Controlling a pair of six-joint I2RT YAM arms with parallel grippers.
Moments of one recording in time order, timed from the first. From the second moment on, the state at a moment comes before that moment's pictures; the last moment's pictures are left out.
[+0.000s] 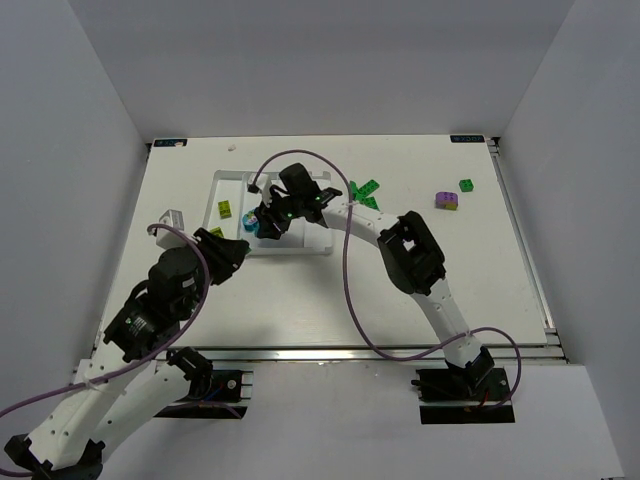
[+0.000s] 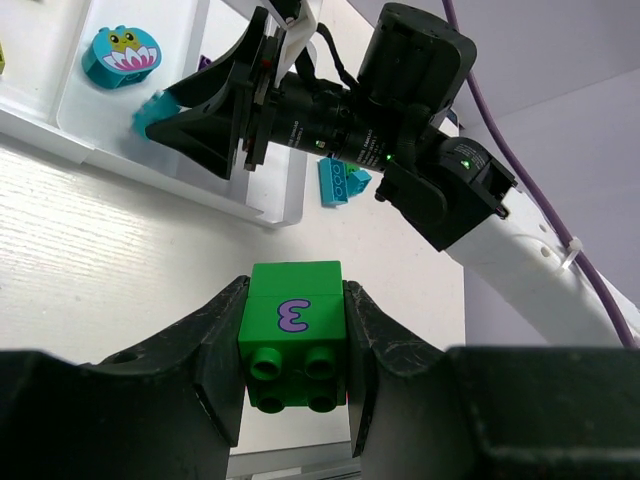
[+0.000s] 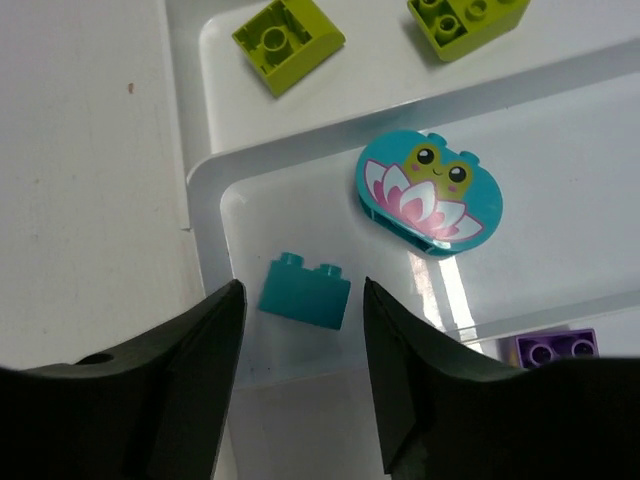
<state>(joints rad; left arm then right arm) -0.63 0.58 0.83 -0.58 -0.37 -0.96 0.81 2.38 1.95 -0.21 -0.58 -0.24</state>
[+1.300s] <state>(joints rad) -0.62 1.05 0.68 0.27 0.42 -1.06 0.59 1.21 0.97 -0.20 -1.01 -0.58</state>
